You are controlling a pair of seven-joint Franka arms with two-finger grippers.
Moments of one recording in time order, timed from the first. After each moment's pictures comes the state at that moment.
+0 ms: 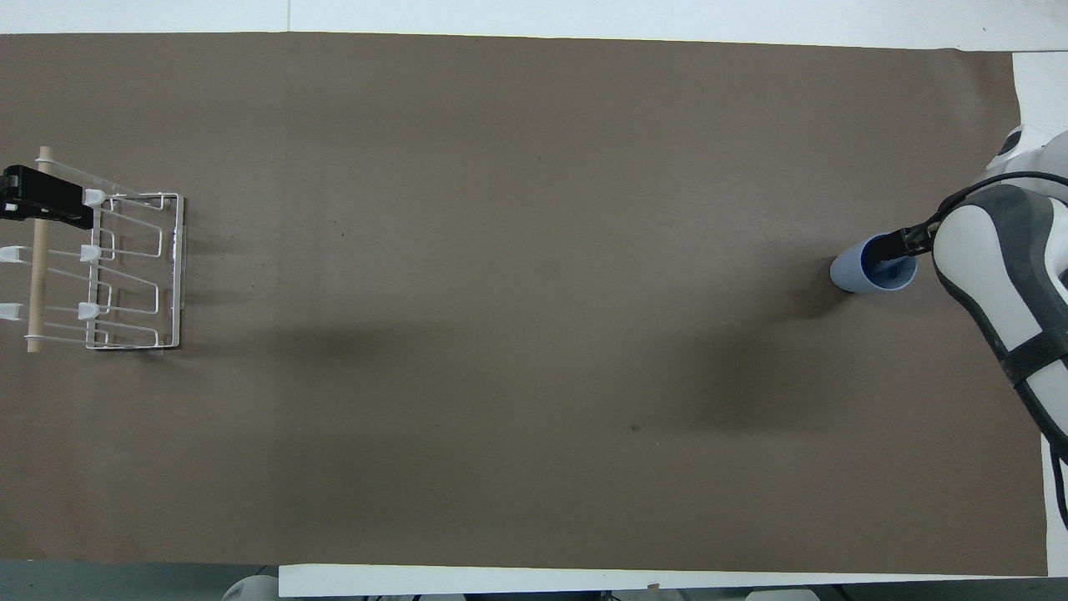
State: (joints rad) left arm -0.05 0.00 -0.01 -1.63 0.00 1.60 -0.03; right arm -0.13 0.20 -0.07 -1.95 0.03 2.05 -0.43
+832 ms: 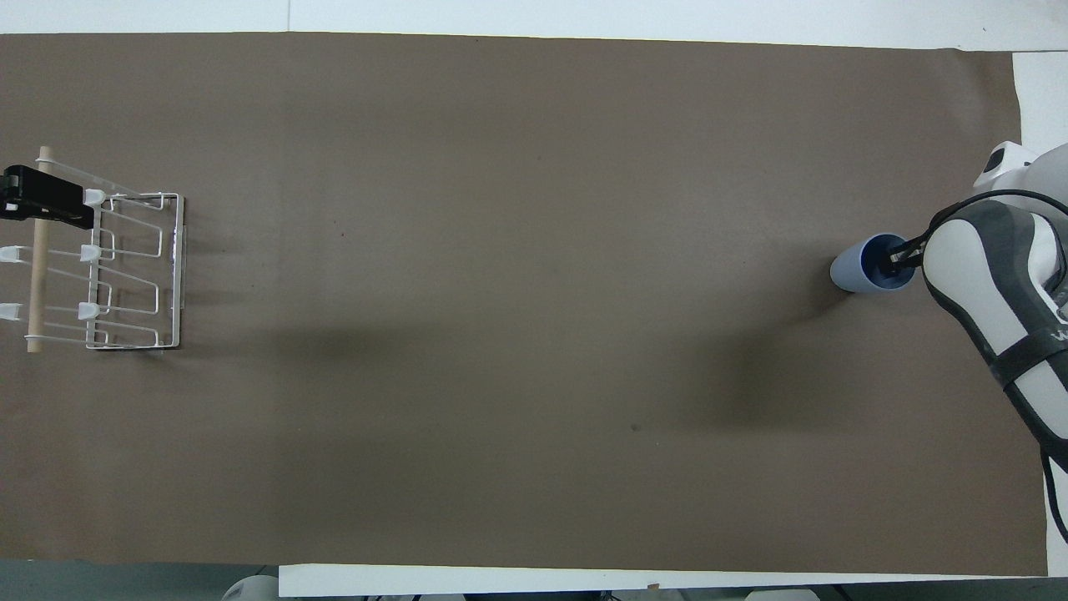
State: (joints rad) left arm -0.05 0.00 -0.01 -1.63 0.00 1.60 -0.03; right arm -0.14 0.21 -0.07 -1.99 0.03 2.10 -0.49
